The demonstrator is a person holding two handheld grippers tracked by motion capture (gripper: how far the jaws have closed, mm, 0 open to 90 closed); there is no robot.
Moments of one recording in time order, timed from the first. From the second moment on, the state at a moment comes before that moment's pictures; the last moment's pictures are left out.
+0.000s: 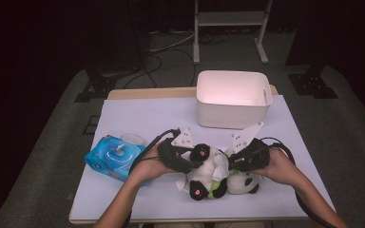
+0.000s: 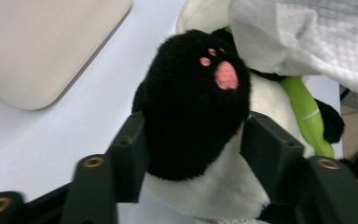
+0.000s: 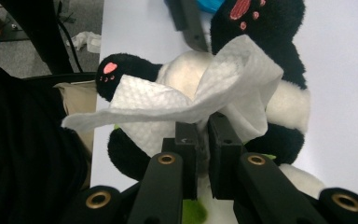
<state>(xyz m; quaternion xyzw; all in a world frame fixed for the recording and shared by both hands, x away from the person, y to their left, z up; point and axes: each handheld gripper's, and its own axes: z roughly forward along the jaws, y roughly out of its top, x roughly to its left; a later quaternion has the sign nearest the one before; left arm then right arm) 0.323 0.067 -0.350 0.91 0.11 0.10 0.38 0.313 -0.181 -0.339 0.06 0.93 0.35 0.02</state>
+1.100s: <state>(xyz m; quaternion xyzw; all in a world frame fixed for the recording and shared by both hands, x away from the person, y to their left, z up) 0.316 0.070 -0.347 0.91 0.09 0.09 0.39 0.343 -0.209 -0.324 0.11 0.93 0.34 0.04</state>
